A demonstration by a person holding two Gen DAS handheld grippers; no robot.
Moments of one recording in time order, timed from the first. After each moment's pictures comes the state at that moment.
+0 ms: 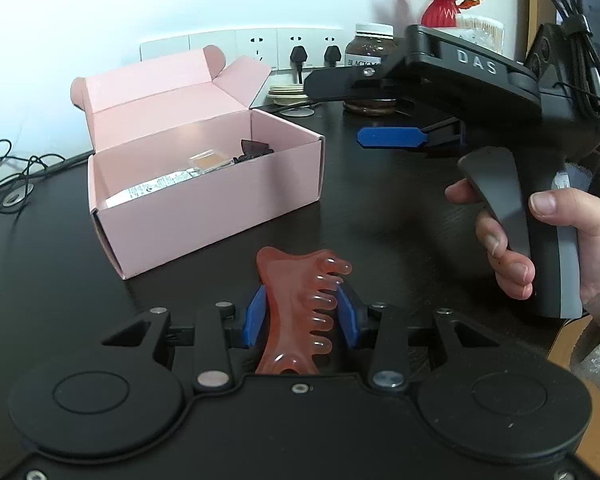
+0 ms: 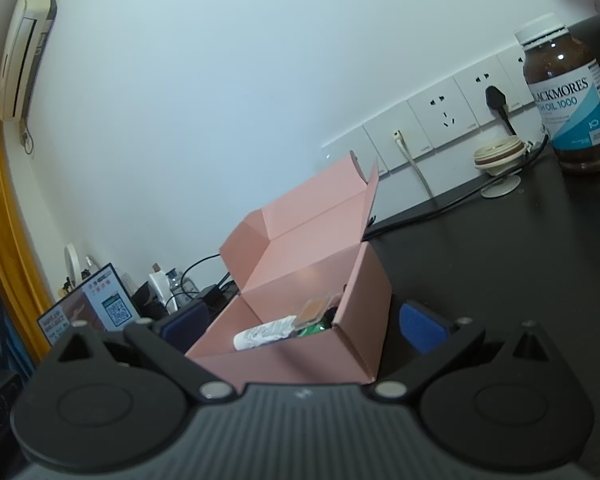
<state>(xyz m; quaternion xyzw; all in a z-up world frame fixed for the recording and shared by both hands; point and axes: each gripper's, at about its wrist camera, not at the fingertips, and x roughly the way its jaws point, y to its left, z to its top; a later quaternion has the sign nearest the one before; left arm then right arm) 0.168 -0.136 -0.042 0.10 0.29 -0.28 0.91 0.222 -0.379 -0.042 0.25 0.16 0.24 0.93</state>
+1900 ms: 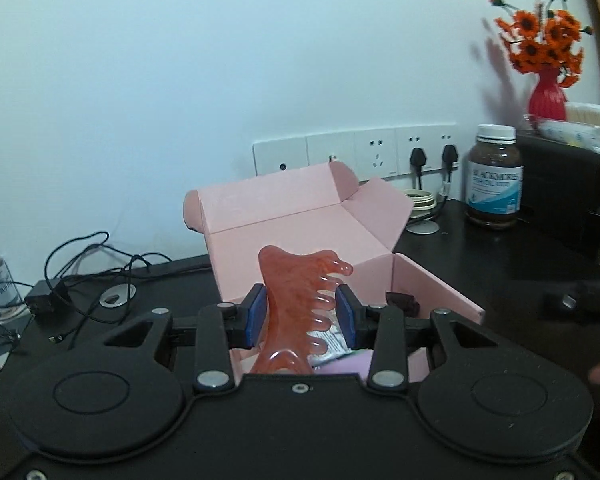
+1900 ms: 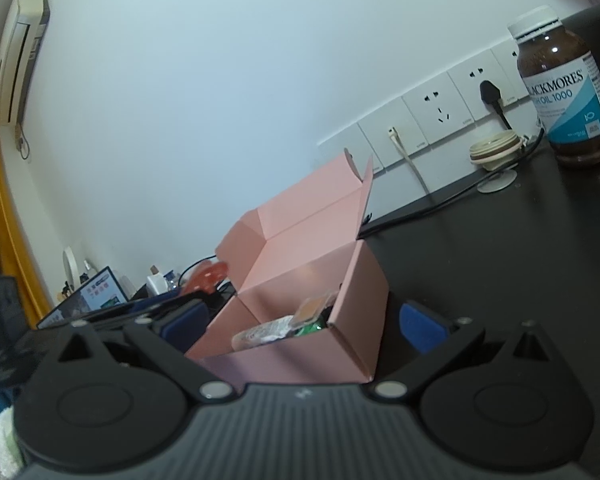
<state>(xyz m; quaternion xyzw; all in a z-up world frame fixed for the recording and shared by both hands) 0.244 -0.126 0.021 0.09 0.18 -0.13 0.97 0.223 -0.377 -0.041 0.26 0.16 0.23 0.92</state>
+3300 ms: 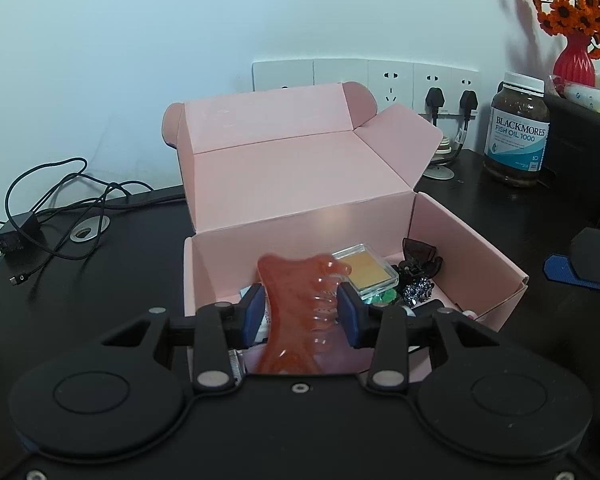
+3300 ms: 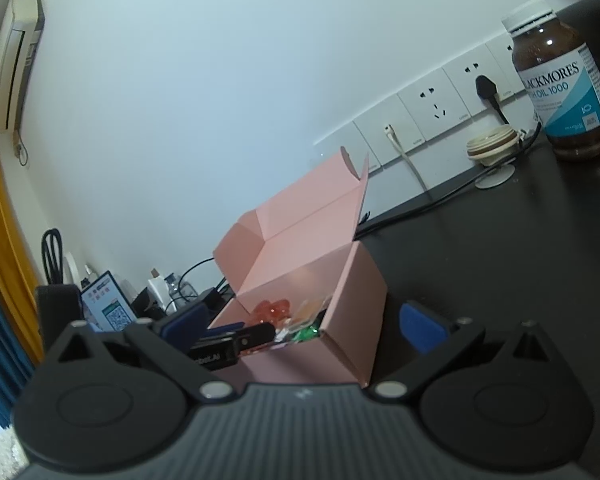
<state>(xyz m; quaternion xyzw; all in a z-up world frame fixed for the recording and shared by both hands) 0.281 -0.128 -0.016 0.07 0.26 -0.13 0.95 0.226 -0.376 -0.045 0.27 0.16 0.23 0.92</state>
